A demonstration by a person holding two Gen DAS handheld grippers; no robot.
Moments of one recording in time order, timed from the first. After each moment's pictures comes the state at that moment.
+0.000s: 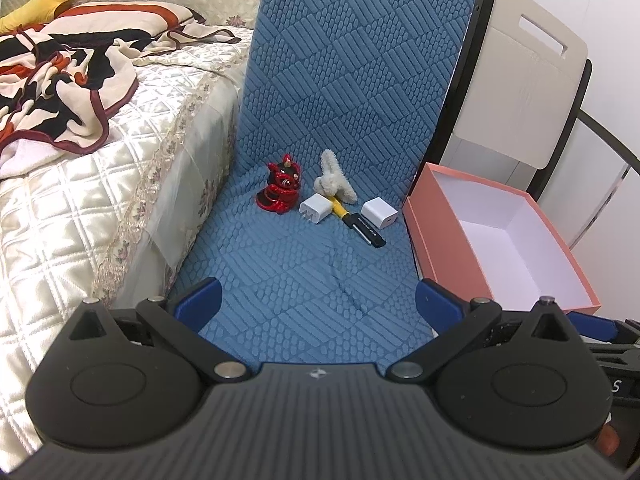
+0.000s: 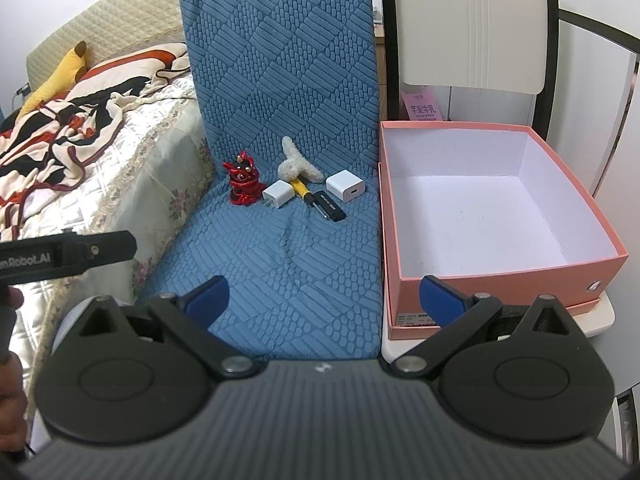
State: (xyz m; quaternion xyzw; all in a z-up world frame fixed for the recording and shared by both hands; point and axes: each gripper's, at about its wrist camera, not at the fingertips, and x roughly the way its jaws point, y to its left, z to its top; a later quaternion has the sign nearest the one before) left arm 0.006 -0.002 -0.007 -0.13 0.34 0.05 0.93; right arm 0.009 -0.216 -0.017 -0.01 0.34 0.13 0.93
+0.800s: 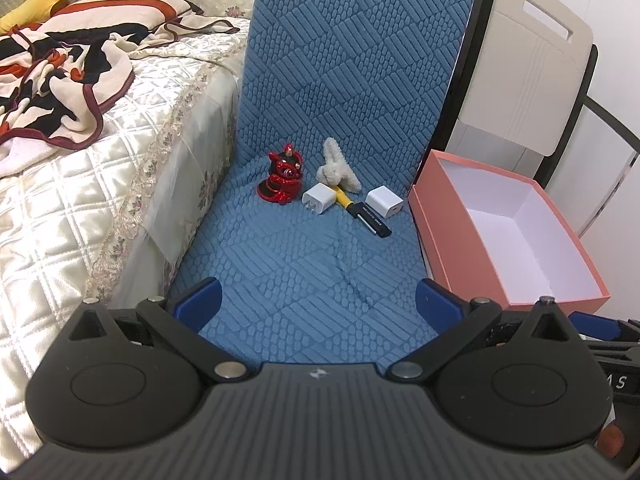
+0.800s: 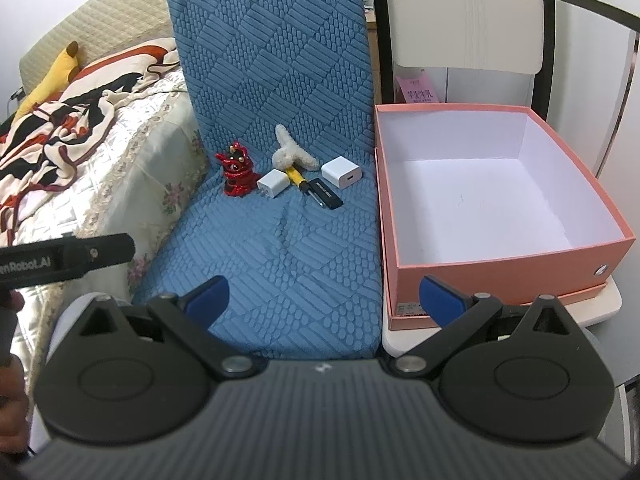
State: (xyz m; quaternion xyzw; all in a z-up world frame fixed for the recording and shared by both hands) left arm 0.019 -0.003 -0.015 -0.12 0.36 0.05 0.92; right arm 0.017 -0.221 -0.029 0.00 0.36 0.13 0.93
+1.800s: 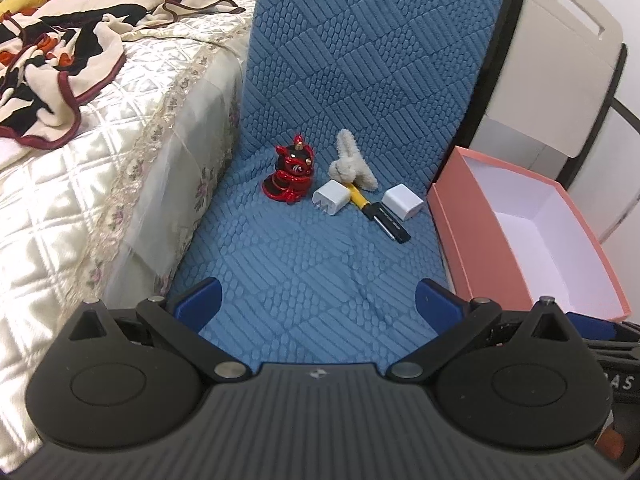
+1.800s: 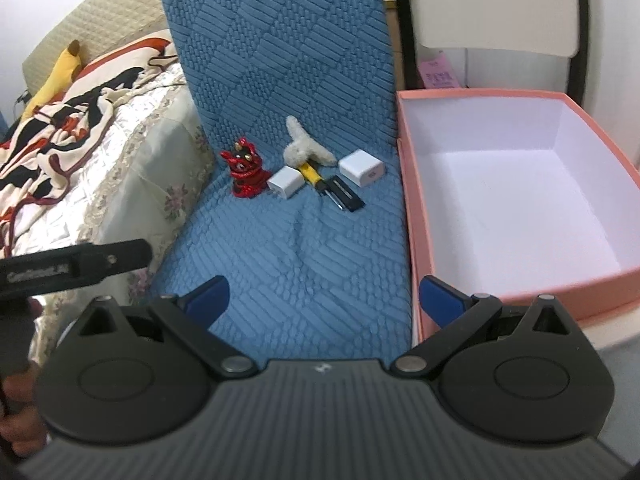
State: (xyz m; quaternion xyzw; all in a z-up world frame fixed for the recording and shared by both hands) left arm 0.083 0.022 -0.040 -0.13 0.38 0.05 0.91; right arm 0.073 -0.201 -0.046 0.02 0.38 0.16 0.91
